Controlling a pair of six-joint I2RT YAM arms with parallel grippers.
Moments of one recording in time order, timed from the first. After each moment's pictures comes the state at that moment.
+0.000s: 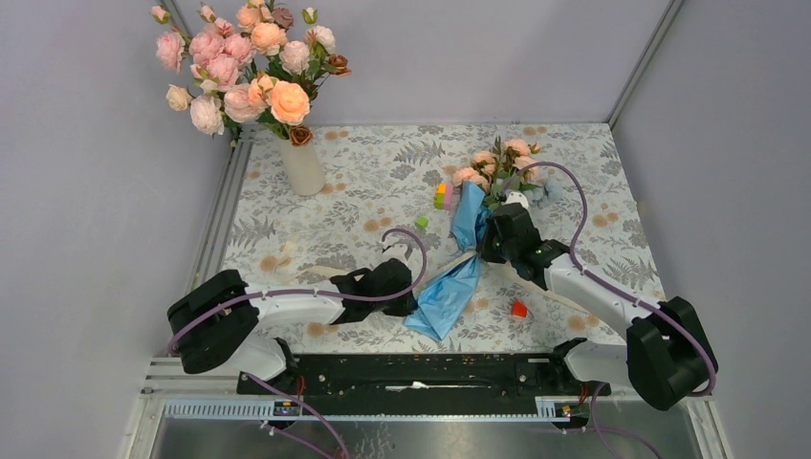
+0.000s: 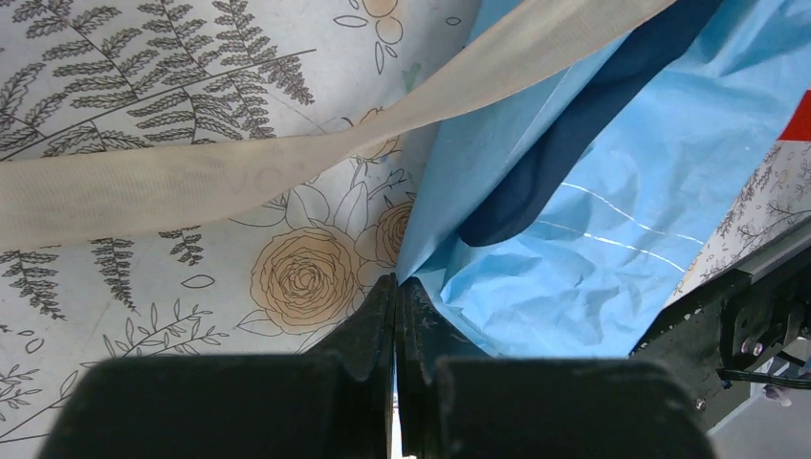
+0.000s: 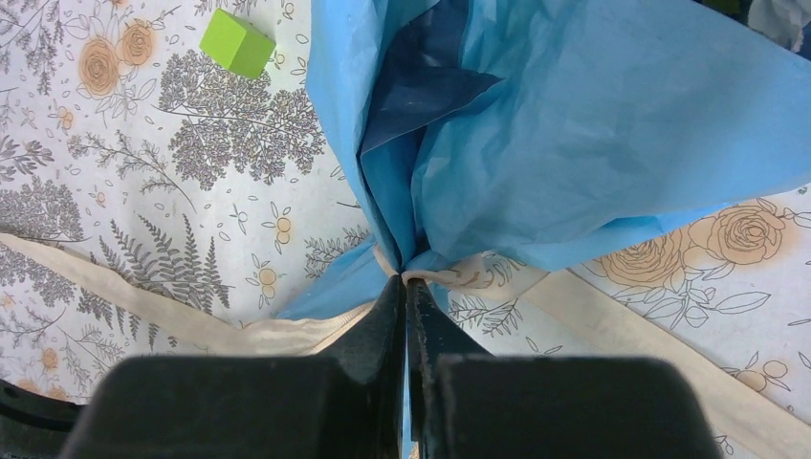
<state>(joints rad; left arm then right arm) -1.04 1.42 0.59 -0.03 -0.11 -0.86 0.52 1.25 0.68 -0.20 0.12 0.57</state>
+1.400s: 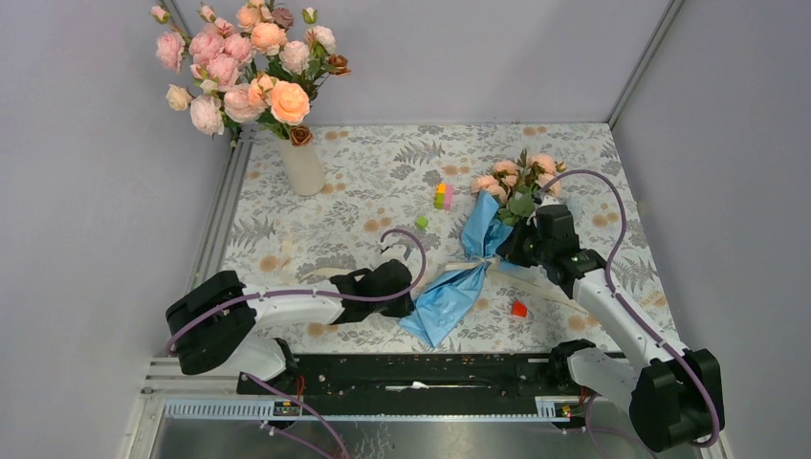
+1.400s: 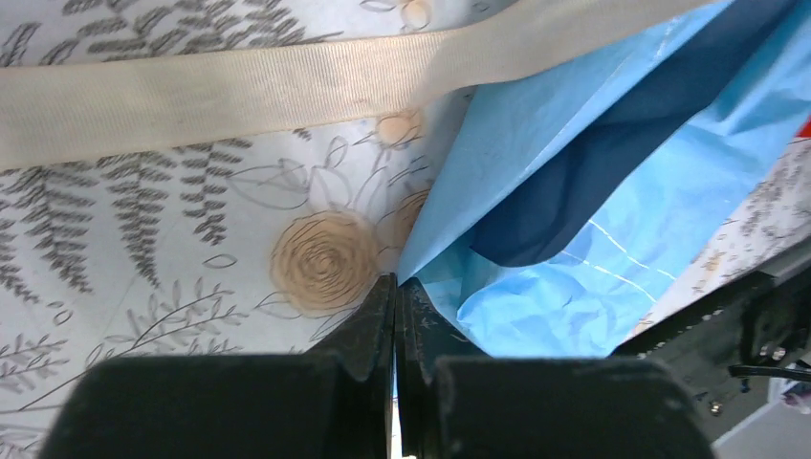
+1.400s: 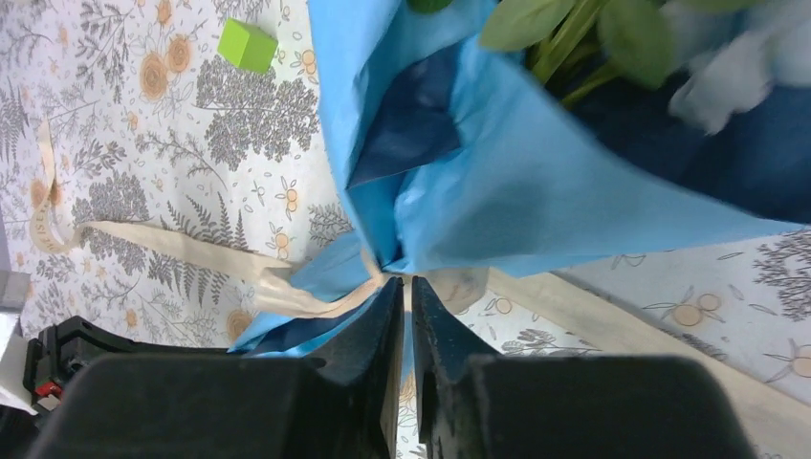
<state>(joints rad) -1.04 1.40 0.61 -0.06 -0.14 -0.87 0.29 1.04 0.62 -0.32 -0.15 0.55</state>
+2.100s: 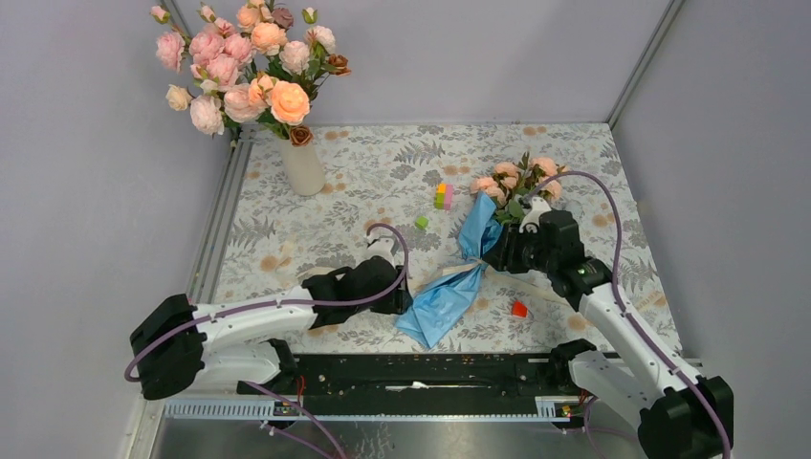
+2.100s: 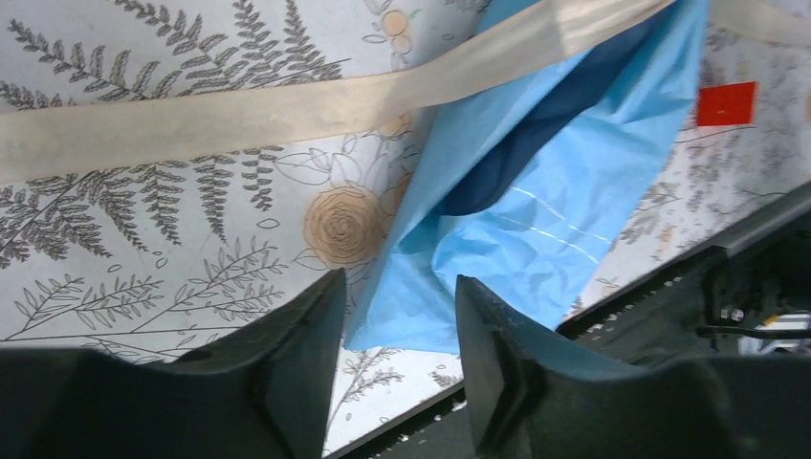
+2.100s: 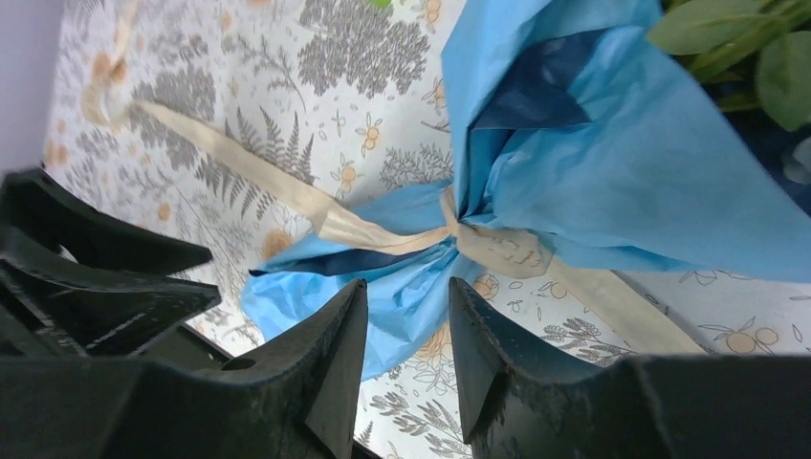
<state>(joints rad) -1.04 1.18 0.61 -0.25 -0.19 -0.82 0.31 0.90 0.61 -0.35 -0.32 0.41</state>
